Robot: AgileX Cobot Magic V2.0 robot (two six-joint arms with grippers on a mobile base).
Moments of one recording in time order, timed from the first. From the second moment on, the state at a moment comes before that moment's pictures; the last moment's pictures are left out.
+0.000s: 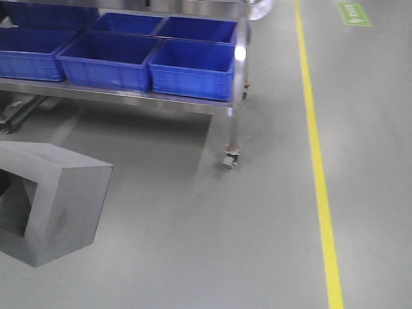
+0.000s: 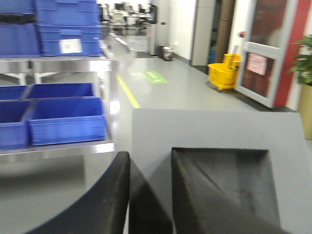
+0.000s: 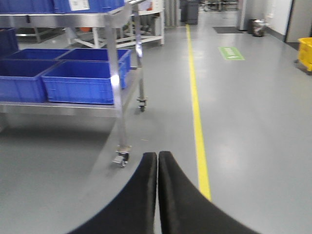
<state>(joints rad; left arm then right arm) -0.42 0.47 -0.45 0.00 0.12 -0.13 -0.09 -0.02 0.03 0.01 0.22 0.01</state>
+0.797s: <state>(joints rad) -0.42 0.47 -0.45 0.00 0.12 -0.13 -0.09 -0.02 0.03 0.01 0.22 0.01</state>
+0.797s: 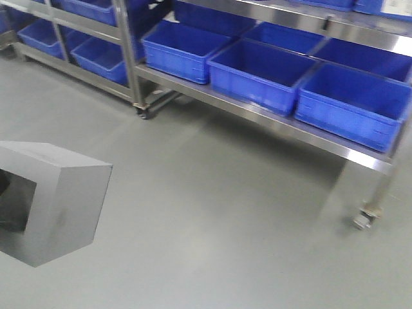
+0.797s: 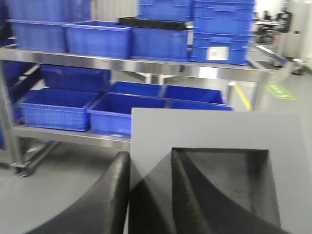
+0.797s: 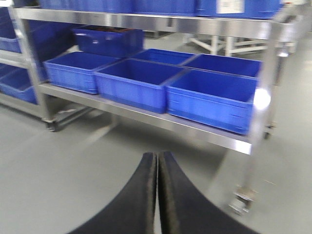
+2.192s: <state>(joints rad) -0.42 0.47 -0.45 0.00 0.12 -0.13 -0.09 -0.02 0.03 0.01 0.22 0.01</state>
